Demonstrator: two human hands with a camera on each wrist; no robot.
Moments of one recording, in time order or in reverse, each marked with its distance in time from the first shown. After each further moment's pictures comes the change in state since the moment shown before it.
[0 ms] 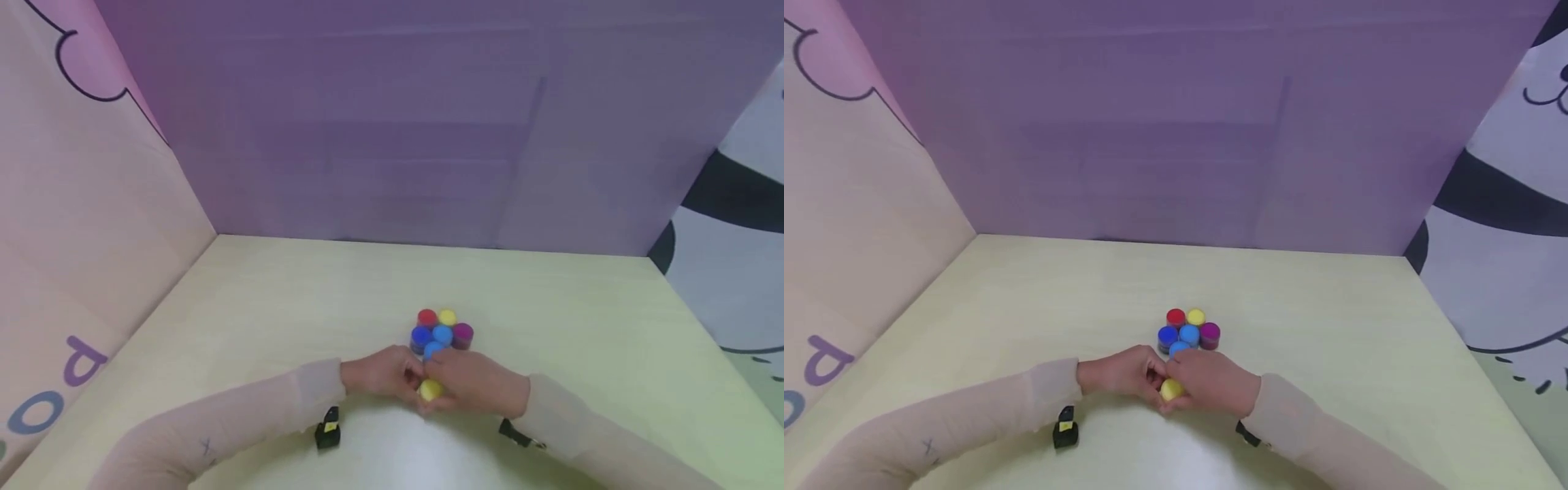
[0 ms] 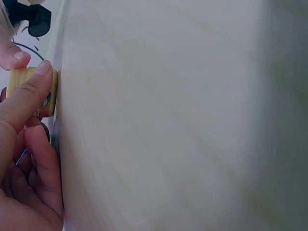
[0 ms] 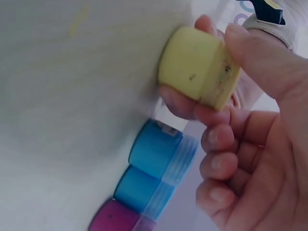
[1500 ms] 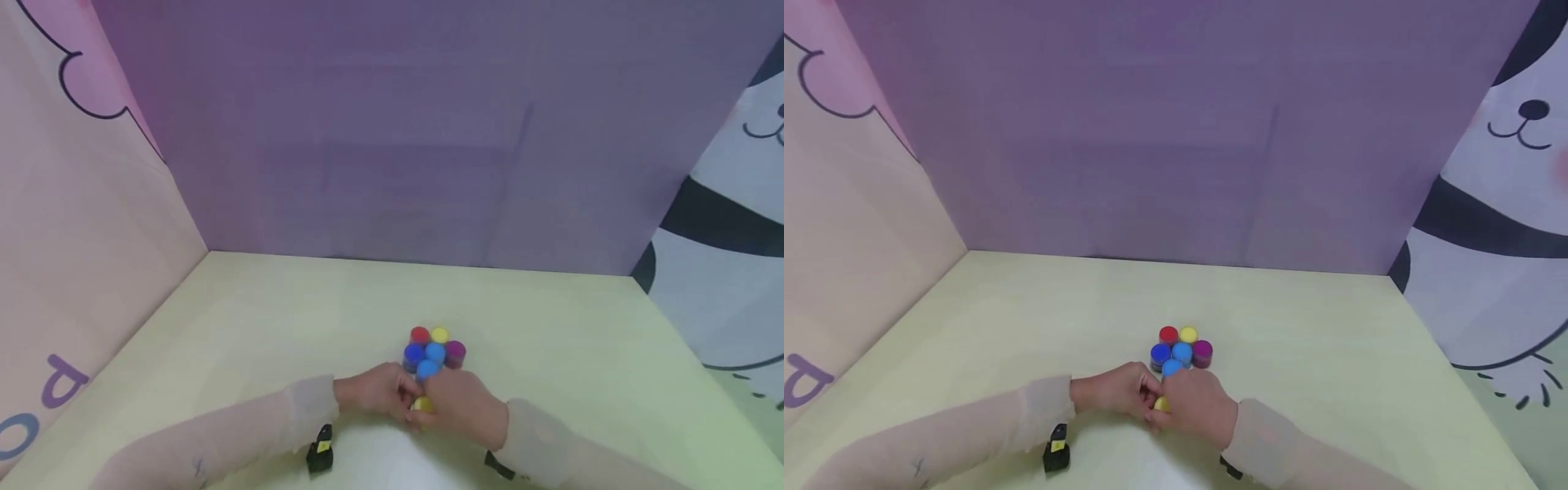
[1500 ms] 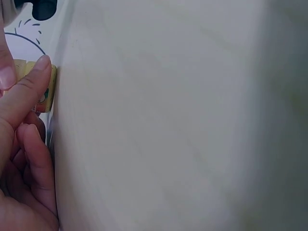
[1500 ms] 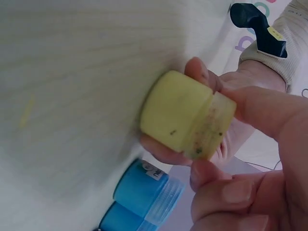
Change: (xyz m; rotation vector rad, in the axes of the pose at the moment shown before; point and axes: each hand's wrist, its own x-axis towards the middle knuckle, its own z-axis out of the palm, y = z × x) left_hand 0.008 -0.005 -0.002 -0.089 -0.006 -0.032; right_hand 0.005 -0.013 0.007 0.114 0.095 0.326
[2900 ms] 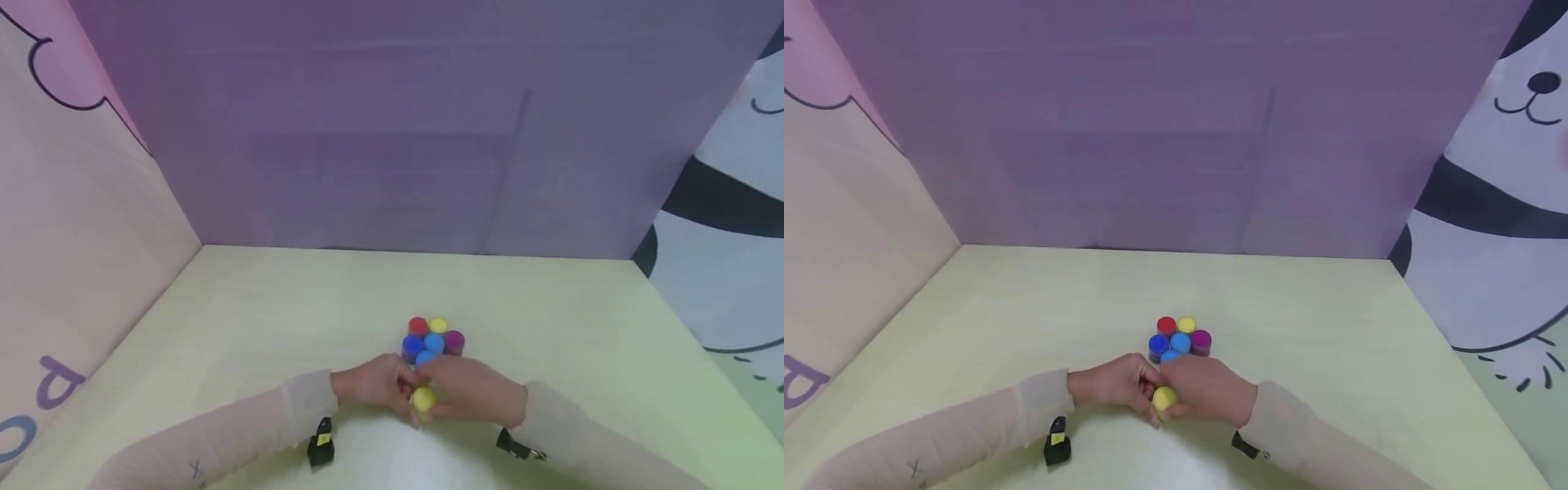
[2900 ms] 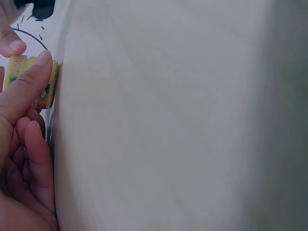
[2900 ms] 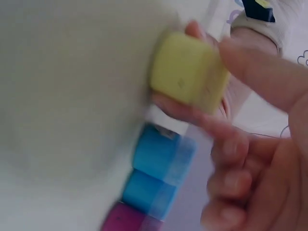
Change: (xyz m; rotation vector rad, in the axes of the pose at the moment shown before) left_hand -0.006 0.002 0.006 -0.002 0.000 0.021; right_hand -0.008 0.012 -0.013 0.097 -0.159 -0.148
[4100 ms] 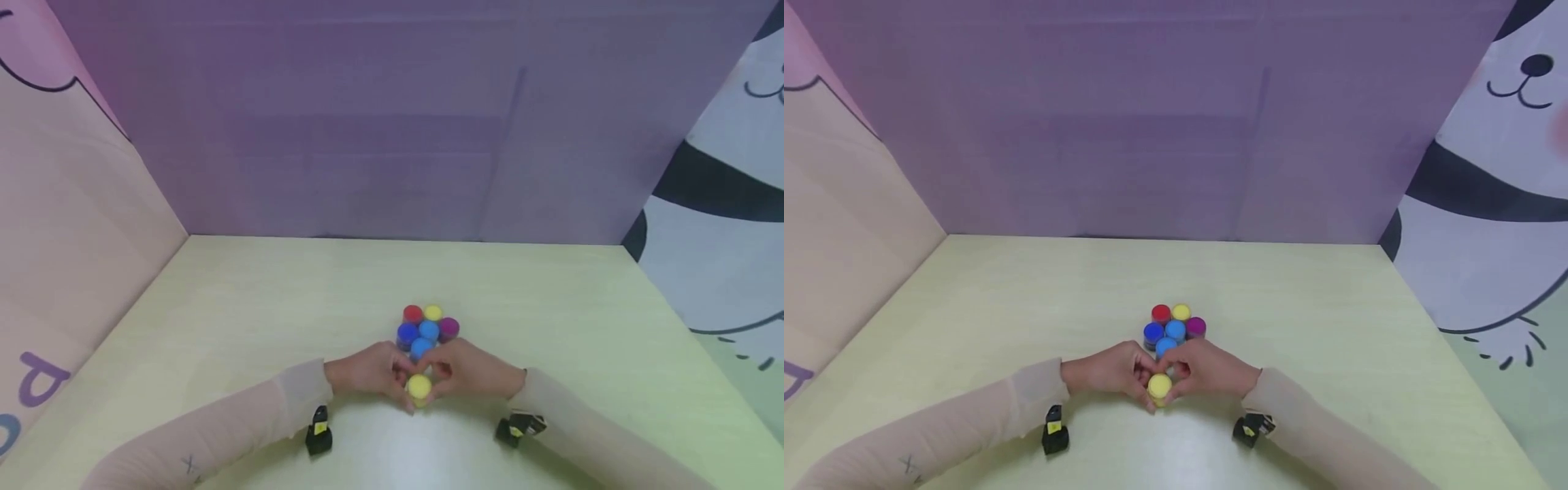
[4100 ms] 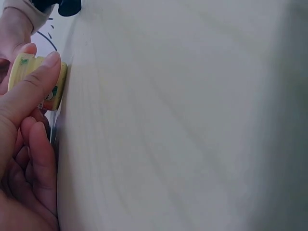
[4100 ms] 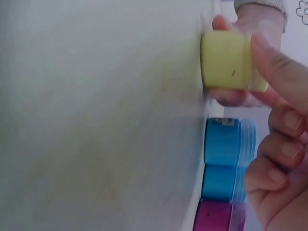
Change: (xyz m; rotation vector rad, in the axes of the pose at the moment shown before) left_hand -0.006 0.007 0.001 -0.065 -0.012 -0.013; right_hand -0.005 0.029 0.014 0.390 0.105 -0.160
